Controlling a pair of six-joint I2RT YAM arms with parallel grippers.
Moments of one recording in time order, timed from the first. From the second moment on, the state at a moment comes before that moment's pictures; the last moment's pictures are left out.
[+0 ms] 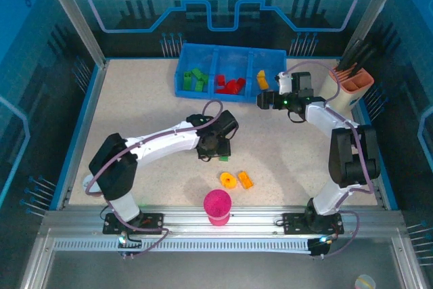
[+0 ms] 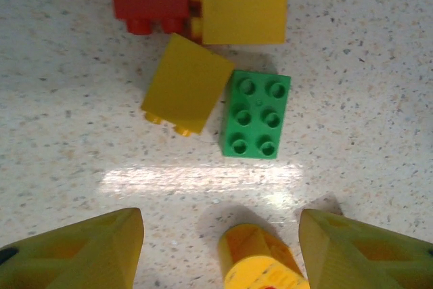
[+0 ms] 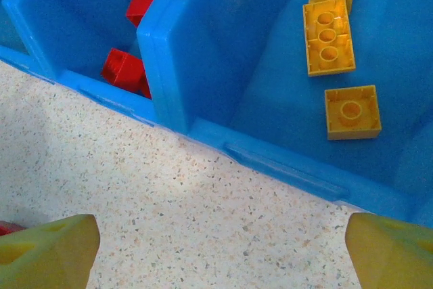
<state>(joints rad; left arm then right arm) -0.85 1.73 1.29 -0.88 -0.06 -0.98 0.11 1.69 1.10 -0.17 -0.37 0.09</state>
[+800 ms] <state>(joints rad) -0.85 1.93 1.35 -0.76 -0.02 -0.95 0.07 1.69 1.09 -0.16 -0.40 0.11</state>
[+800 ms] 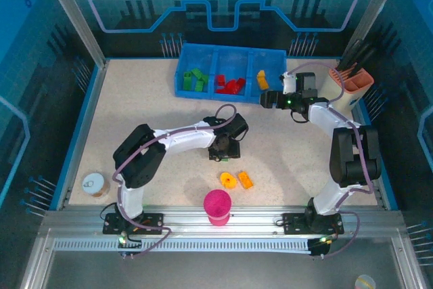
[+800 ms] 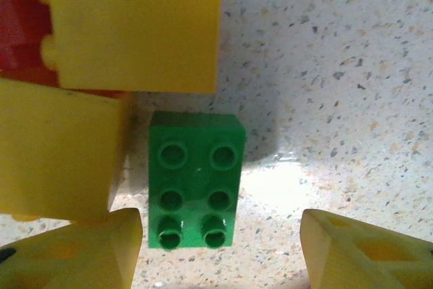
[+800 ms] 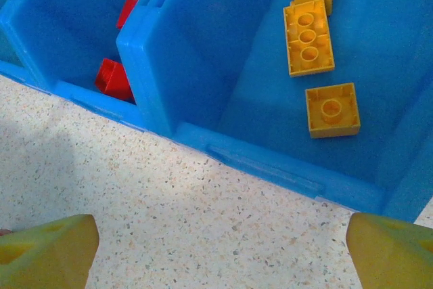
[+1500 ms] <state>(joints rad) -0.85 2.01 1.42 -0.81 0.01 -0.87 0.07 1.69 1.09 -0.15 -0.41 0.12</state>
